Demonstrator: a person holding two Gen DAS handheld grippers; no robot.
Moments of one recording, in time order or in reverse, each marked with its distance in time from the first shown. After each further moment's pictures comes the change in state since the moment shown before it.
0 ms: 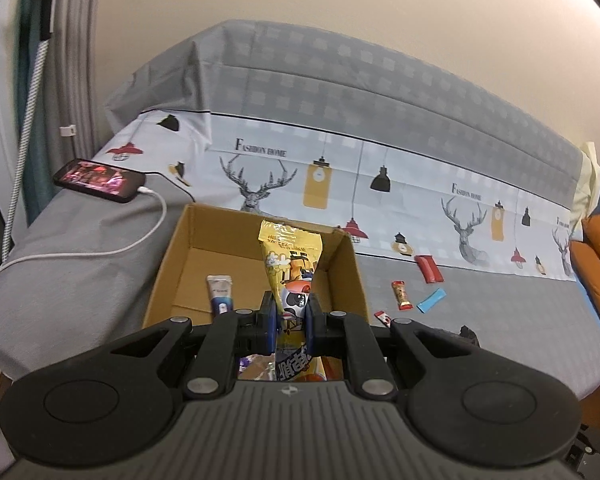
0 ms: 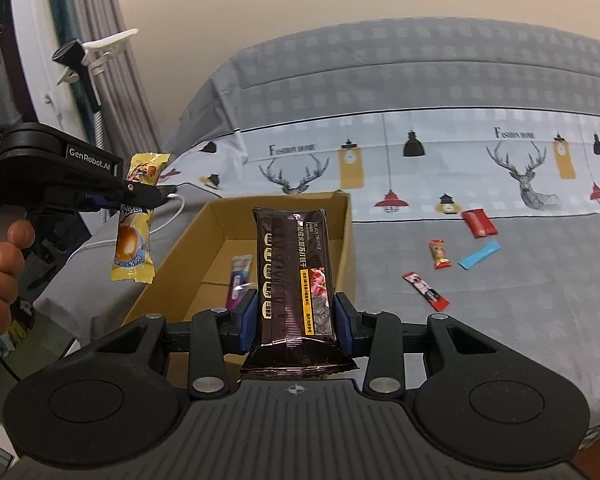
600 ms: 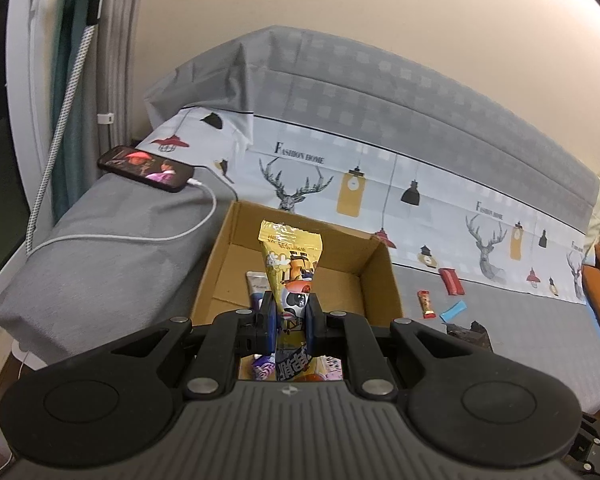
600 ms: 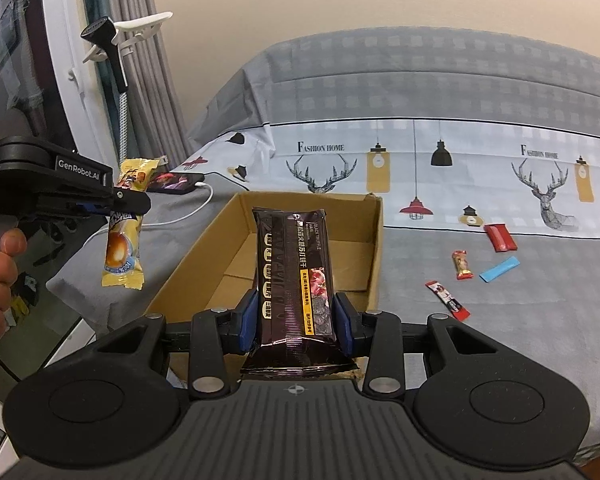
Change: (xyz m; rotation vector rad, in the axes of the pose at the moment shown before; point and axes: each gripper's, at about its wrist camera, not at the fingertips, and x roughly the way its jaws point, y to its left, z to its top) left arm -0.017 0.049 -0.010 -0.077 -0.017 0.043; right arm 0.005 0.036 0.003 -0.078 0.015 0.027
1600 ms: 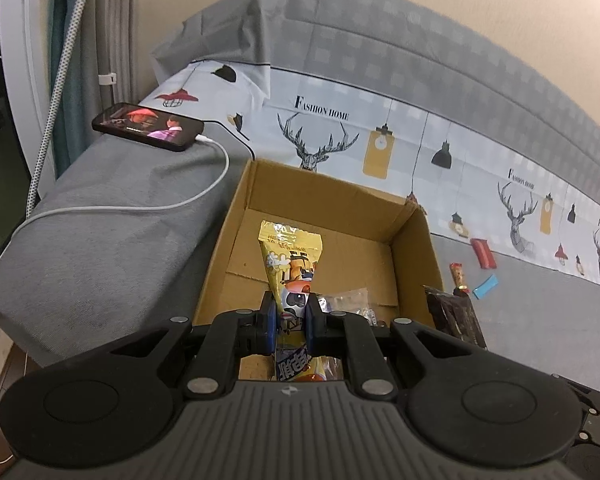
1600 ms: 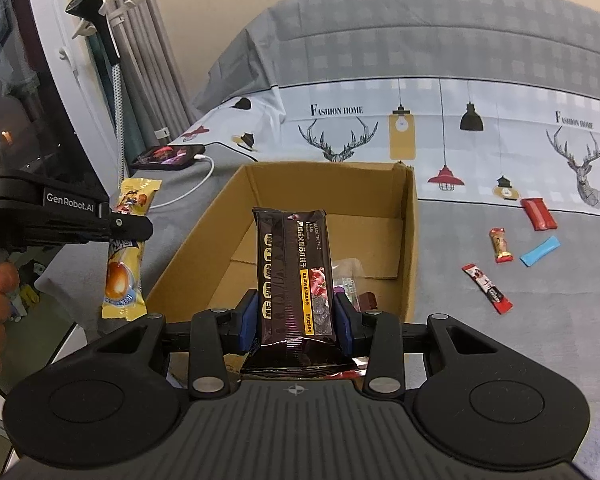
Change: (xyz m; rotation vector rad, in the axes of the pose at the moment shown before) left arm 0.072 0.013 0.003 0.007 0.132 0.049; right arm 0.082 0.003 0.013 0.034 0.111 0.046
